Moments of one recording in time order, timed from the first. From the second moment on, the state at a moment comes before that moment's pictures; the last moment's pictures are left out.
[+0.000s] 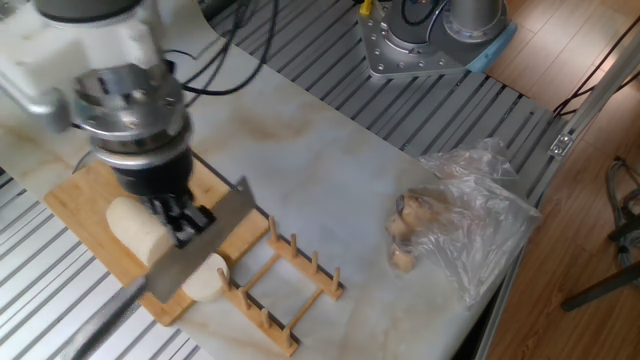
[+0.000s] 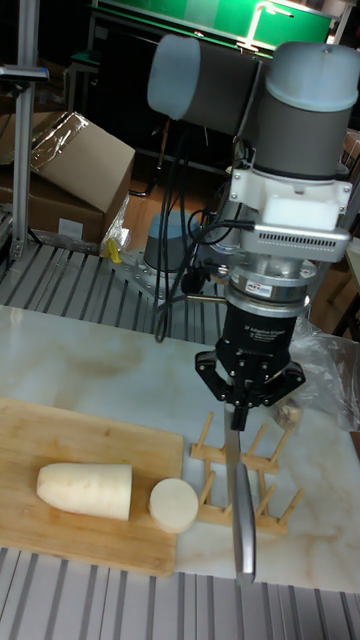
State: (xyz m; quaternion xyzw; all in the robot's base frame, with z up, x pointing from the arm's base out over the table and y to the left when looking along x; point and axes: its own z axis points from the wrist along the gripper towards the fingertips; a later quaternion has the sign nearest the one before) arm 0.695 0.088 0.218 0.03 0.99 0.07 0.08
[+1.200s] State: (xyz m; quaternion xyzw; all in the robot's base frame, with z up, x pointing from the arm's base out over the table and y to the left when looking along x) arm 0.656 0.115 0.155 0.04 0.99 0.04 0.09
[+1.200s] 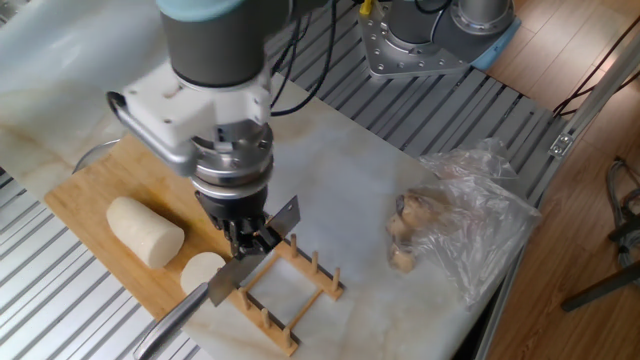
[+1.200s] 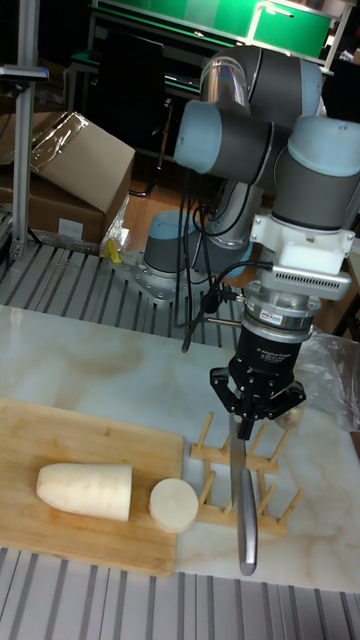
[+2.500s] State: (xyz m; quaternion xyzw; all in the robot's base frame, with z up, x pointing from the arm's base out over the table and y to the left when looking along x) arm 0.634 0.104 0.098 0.04 0.99 0.02 0.10
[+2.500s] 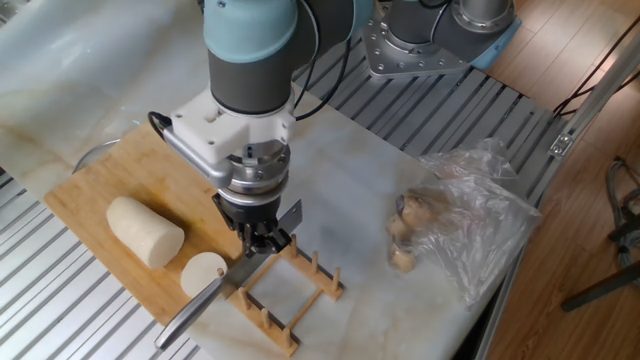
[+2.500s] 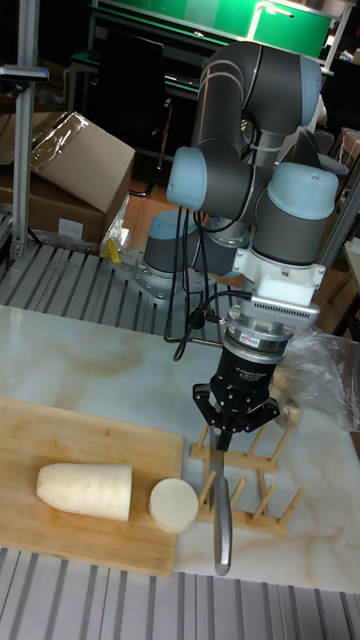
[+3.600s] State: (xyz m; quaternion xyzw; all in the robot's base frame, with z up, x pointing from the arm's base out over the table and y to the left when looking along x) arm 0.629 0.101 0.087 0.04 0.99 0.02 0.09
